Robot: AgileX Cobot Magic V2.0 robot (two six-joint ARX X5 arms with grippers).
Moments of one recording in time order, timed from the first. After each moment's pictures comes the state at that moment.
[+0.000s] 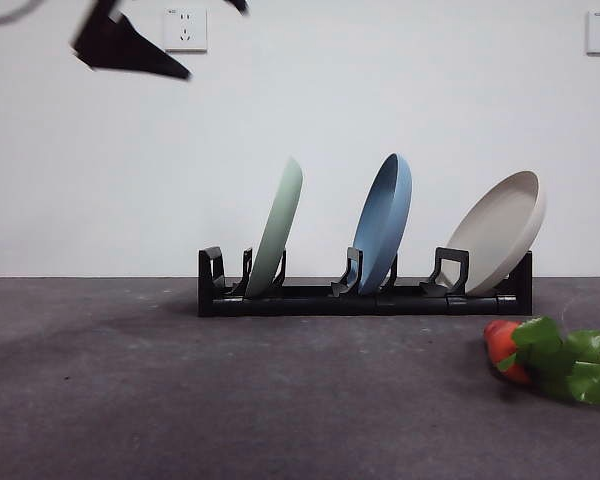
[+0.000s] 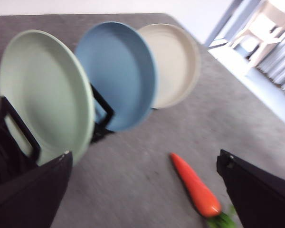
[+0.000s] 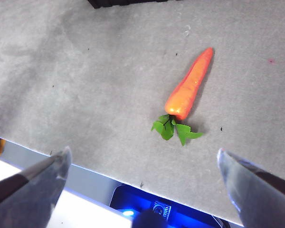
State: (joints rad) left arm -0.33 1.46 1.33 -0.36 0.49 -0.17; right arm -0.03 0.81 1.10 -1.23 -0.50 -0.08
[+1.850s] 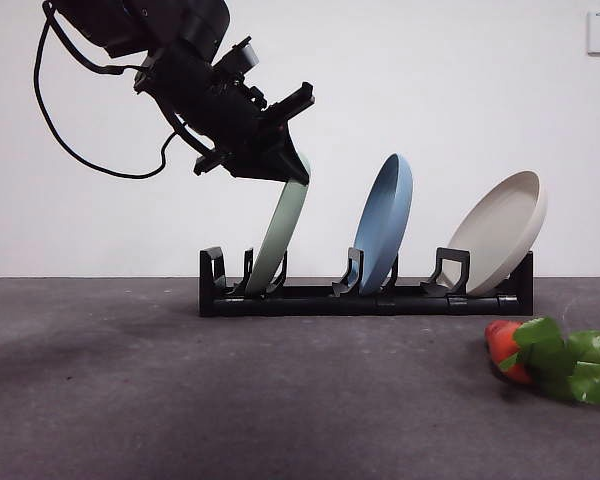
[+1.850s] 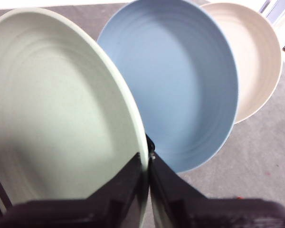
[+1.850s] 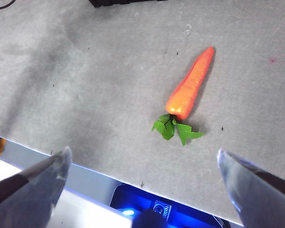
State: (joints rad) left arm -0.44 1.94 1.50 -0.03 0.33 -0.17; right arm -0.03 0.82 1.10 -1.23 -0.50 -0.08
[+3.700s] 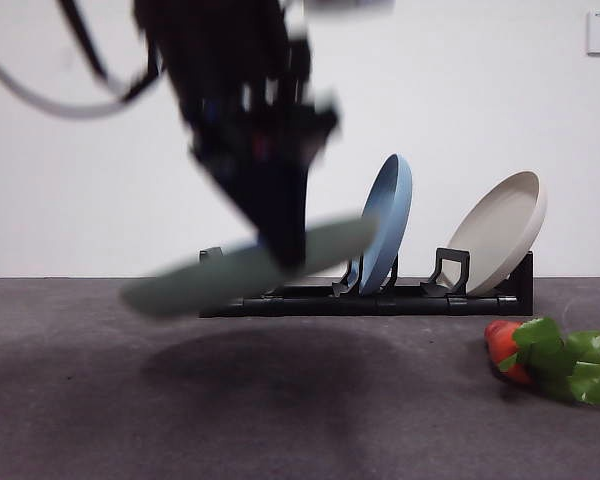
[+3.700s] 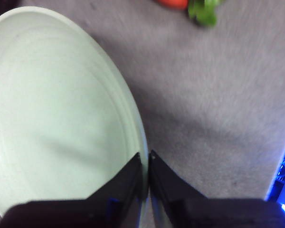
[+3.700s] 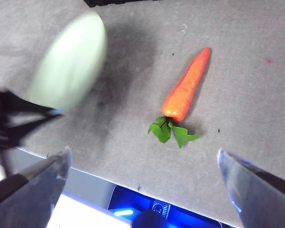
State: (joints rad) left arm -1.04 1.53 1.06 -0.55 -0.29 0.23; right arm -0.03 0.85 1.10 -1.20 -0.49 -0.08
